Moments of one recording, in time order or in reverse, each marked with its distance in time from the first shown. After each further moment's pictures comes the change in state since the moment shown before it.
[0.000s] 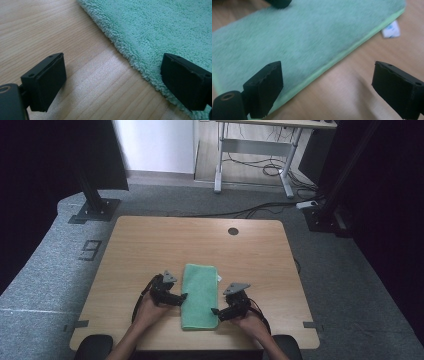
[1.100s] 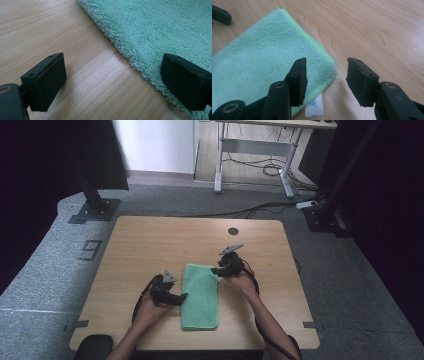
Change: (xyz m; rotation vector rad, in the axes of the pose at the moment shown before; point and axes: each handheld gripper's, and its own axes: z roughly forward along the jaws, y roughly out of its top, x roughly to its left) left arm 0.000 0.000 0.000 0.002 0.000 -0.001; right arm -0.093 0.081 0.047 0.019 -0.033 0.038
